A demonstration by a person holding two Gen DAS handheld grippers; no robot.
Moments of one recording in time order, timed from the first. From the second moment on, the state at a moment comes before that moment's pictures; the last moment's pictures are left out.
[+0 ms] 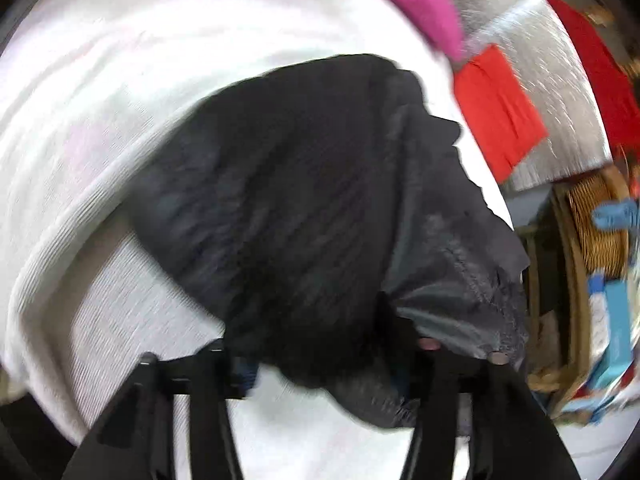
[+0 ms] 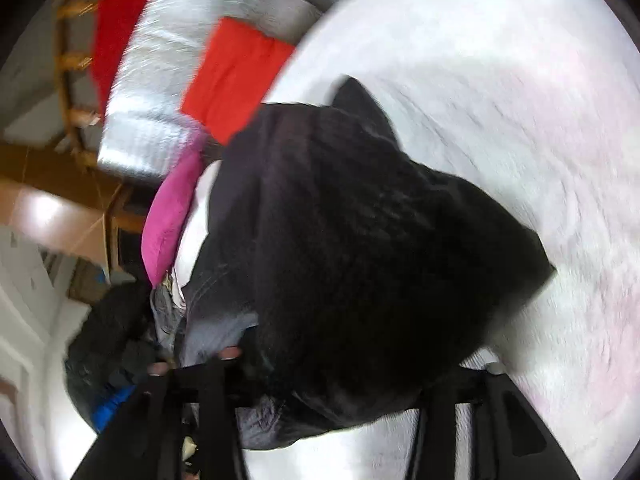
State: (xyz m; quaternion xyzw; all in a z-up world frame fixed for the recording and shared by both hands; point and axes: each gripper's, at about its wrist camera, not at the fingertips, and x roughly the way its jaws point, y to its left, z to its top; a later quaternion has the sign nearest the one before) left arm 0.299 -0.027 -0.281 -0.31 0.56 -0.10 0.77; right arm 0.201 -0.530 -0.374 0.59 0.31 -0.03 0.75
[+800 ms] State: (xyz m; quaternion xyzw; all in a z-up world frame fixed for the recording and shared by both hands) left arm 0.393 -0.048 -0.219 -0.11 0.48 0.00 0.87; right arm 0.288 -0.506 -0.275 0.42 0.37 0.04 0.83
